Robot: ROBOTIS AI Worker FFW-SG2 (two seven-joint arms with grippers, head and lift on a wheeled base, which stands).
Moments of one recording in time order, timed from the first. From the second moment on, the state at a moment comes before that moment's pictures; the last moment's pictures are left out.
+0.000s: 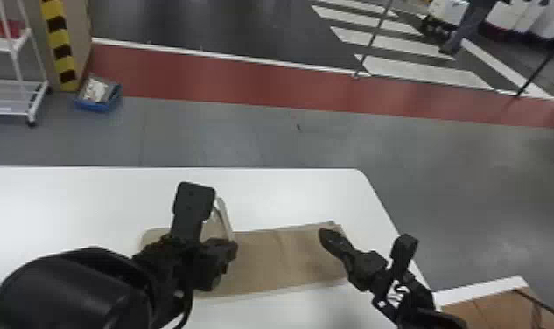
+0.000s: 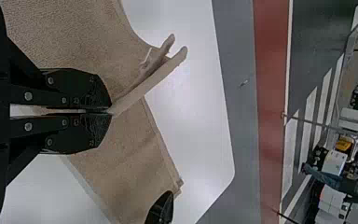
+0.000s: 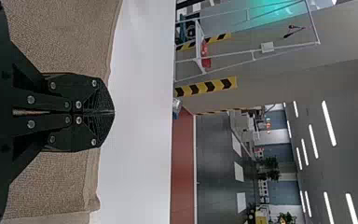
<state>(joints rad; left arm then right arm) -0.07 0.00 -0.52 -1.80 0.33 0.98 0.07 -0.08 -0.25 -0.37 -0.81 -0.12 -0.31 0.86</state>
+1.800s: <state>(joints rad) 0.05 0.22 -0.32 -1.69 0.19 0.41 -0.07 0.16 -0.06 -0.13 -1.43 -0.09 0.21 0.42</state>
